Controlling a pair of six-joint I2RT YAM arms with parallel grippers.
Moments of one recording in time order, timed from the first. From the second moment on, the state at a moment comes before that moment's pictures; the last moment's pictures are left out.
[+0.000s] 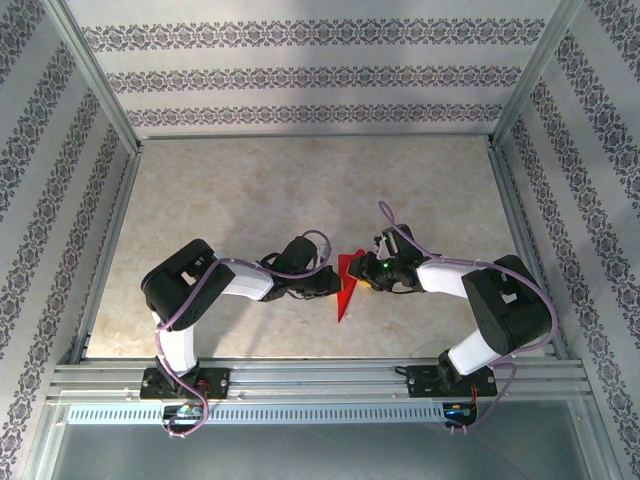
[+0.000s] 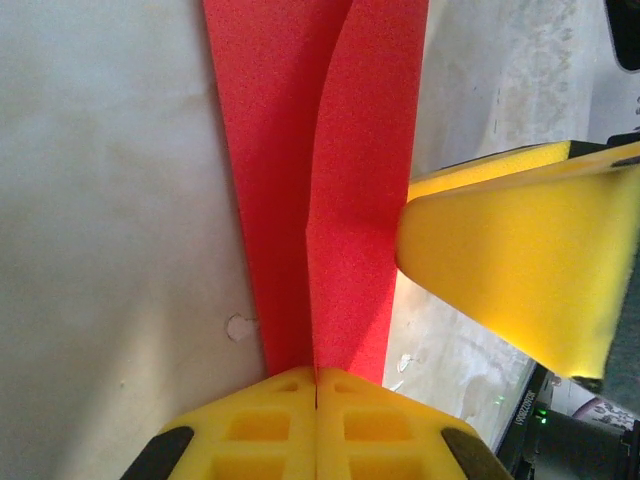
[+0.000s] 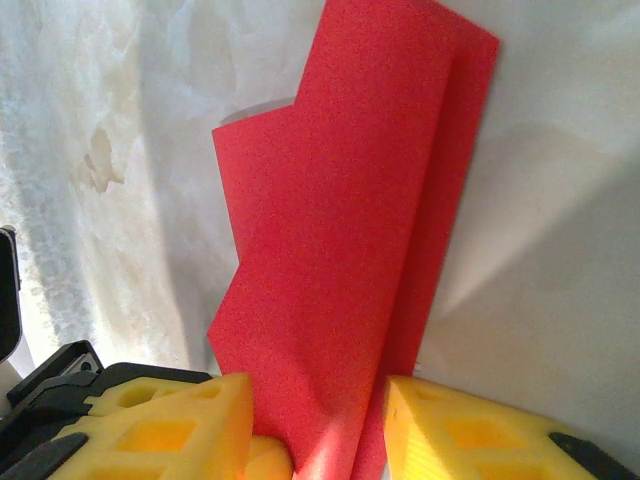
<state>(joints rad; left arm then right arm) -0.75 1.87 0.78 0.35 0.48 -0.94 0.41 1.57 0.57 0.03 -0.52 0.87</state>
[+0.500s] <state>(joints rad) -0.75 1.87 0.79 0.33 0.47 -0.92 0.41 1.56 0.57 0.02 -0.52 0.86</state>
